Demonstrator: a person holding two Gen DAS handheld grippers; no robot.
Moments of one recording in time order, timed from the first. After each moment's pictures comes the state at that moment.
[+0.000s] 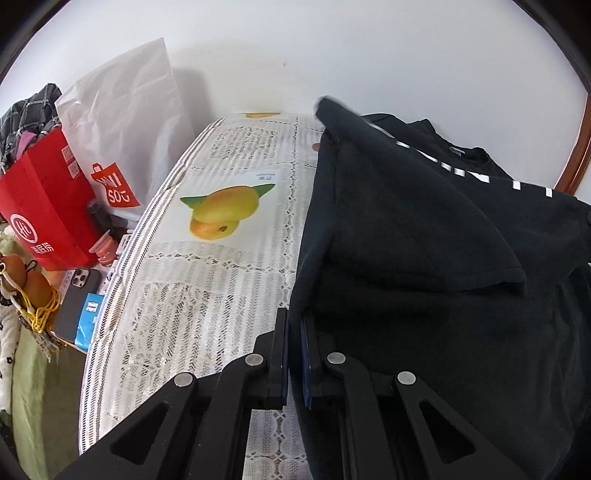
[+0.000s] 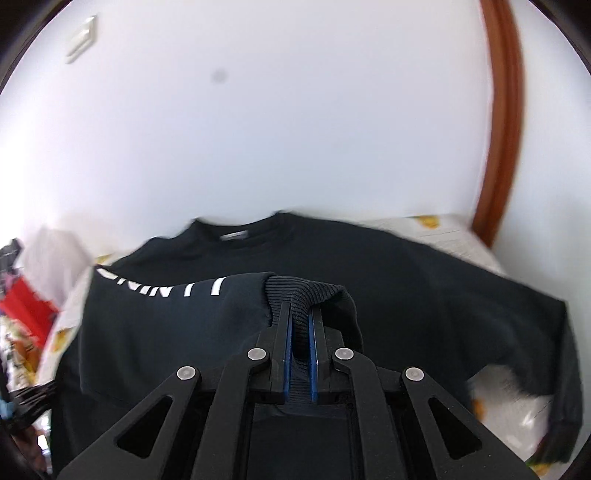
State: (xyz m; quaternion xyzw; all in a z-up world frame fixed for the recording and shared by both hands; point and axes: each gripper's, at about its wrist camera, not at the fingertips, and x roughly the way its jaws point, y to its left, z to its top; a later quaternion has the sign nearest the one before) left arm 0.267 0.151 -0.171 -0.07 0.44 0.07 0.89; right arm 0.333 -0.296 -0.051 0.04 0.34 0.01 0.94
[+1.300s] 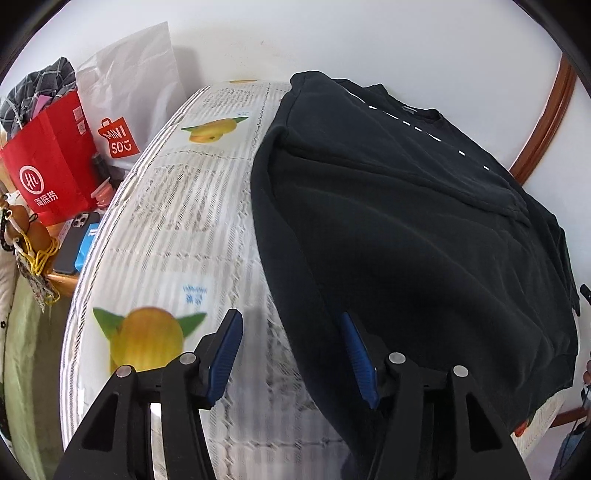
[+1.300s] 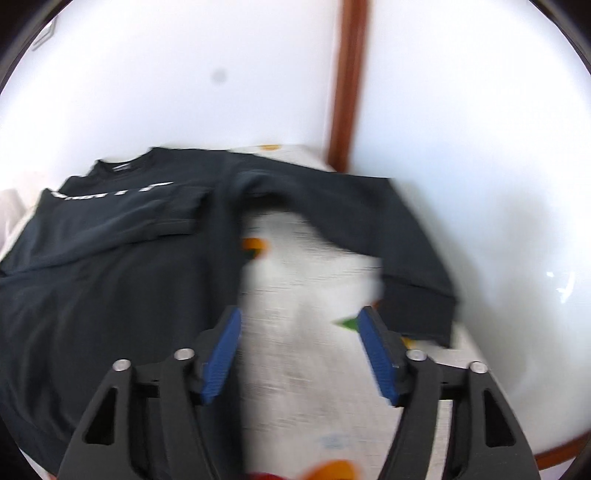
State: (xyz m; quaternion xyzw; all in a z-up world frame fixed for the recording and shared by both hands) left arm 0.155 0.119 -0.168 -0.08 0.48 0.03 0.87; right arm 0.134 -0.451 -0.111 0.01 0.37 -0.14 0.92
